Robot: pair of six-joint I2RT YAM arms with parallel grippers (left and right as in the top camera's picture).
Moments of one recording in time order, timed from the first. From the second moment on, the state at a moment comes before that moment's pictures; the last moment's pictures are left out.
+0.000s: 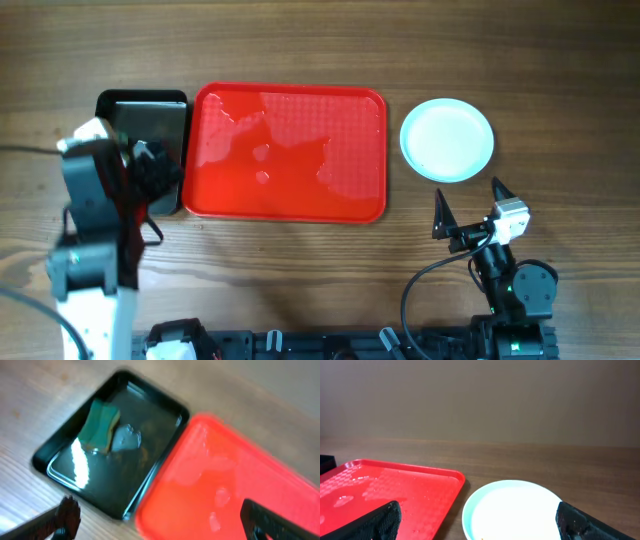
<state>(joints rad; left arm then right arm) 0.12 0.91 0.90 -0.72 -0.11 -0.43 0.02 0.04 0.01 0.01 -0.20 0.04</state>
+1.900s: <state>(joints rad) 0.11 0.01 0.01 -0.07 -0.01 -0.36 0.02 0.04 0.01 0.01 -0.20 0.04</state>
